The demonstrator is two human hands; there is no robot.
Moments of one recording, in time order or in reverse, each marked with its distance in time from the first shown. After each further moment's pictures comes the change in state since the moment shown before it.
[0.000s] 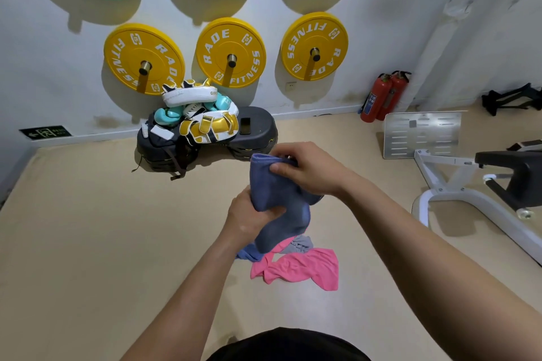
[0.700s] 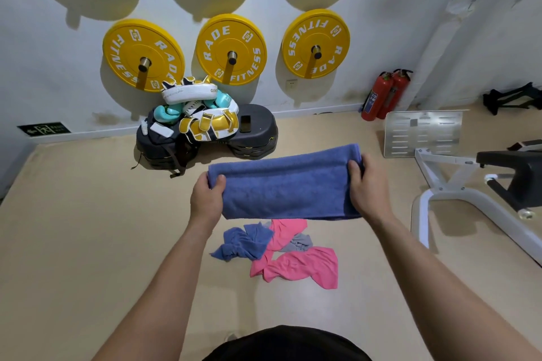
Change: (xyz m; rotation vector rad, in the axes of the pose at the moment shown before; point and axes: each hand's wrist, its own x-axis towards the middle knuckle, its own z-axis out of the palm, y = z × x) left_hand 0.038 -0.026 -0.052 -0.147 0.336 -0.079; right_hand -0.062 0.102 0.028 0.071 0.666 0.595
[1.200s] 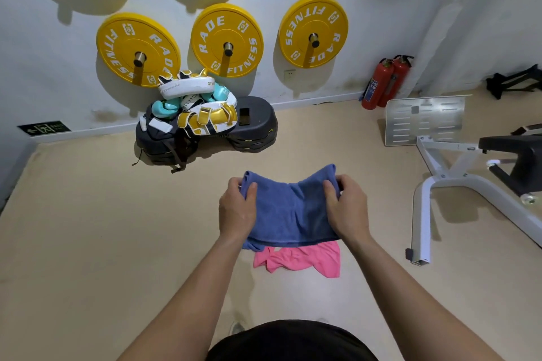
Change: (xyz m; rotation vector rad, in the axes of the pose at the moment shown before) left_hand -0.039 -0.020 0.053 0.343 -0.009 0.128; right_hand -0.055 0.010 0.033 0.055 -0.044 0.105
